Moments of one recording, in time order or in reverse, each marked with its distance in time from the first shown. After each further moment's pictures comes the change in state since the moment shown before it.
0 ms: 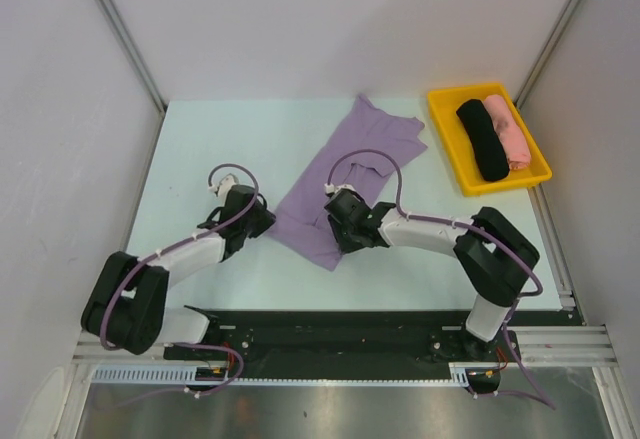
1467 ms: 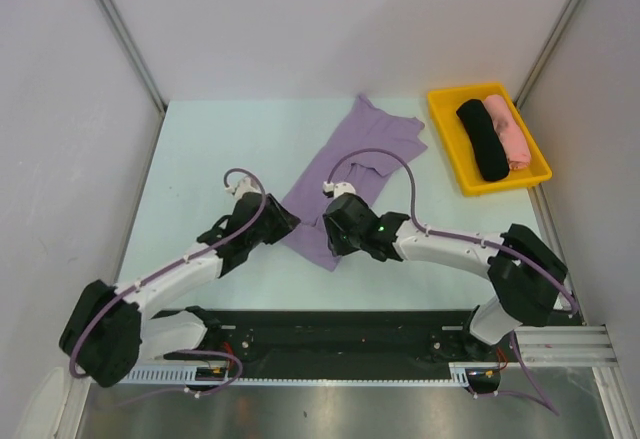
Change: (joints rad) left arm -0.215 -0.193 0.017 -0.084 0.056 -0.071; right arm 0.078 -0.200 -0.084 0.081 0.025 0.054
